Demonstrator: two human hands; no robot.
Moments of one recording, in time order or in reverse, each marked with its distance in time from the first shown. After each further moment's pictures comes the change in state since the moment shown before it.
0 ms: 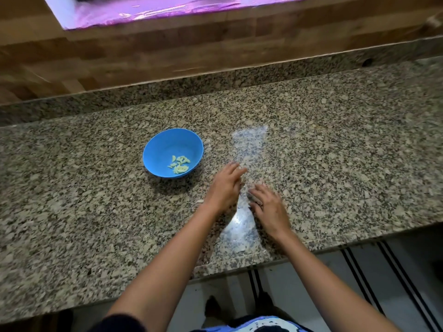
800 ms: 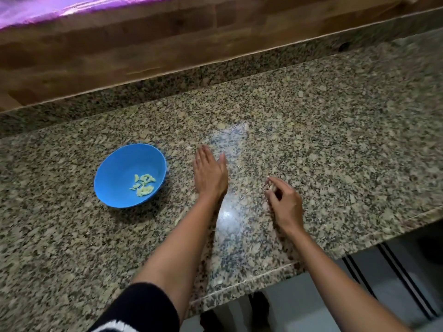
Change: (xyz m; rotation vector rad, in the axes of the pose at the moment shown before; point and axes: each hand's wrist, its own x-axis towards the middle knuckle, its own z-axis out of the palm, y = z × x) left_hand 0.107 0.004 0.051 0.238 0.105 -0.307; right_hand 0.050 0.074 -0.036 0.334 0.315 0.227
